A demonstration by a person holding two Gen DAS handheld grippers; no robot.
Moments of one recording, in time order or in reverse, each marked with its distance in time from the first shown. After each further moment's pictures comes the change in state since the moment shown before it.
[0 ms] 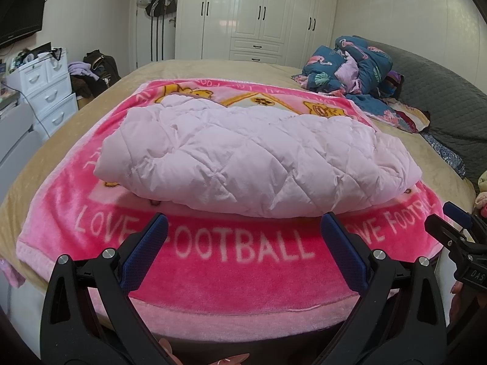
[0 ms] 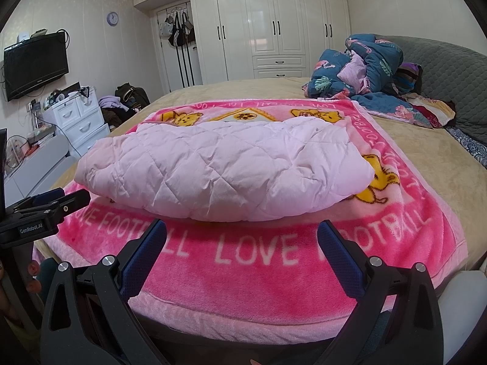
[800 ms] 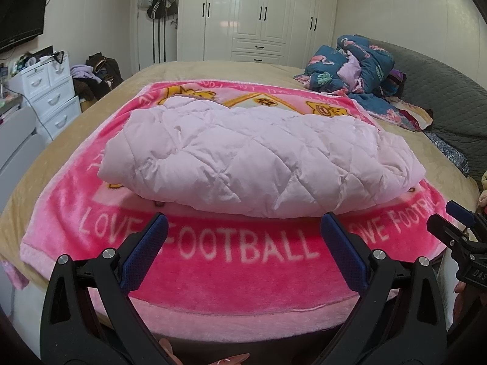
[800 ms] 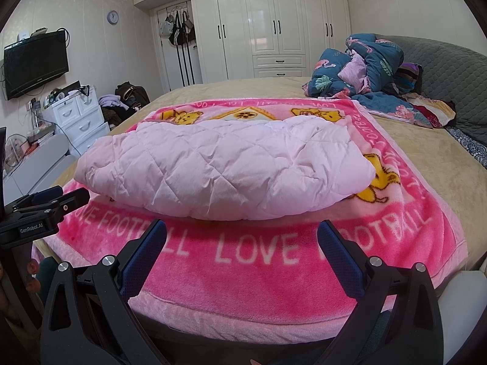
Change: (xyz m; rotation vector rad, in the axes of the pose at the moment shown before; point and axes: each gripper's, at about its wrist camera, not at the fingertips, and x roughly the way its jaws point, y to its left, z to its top) left arm -0.001 0.005 0.001 0.012 -0.001 0.020; right arm 0.000 0.001 0.000 0.000 0.002 -0.001
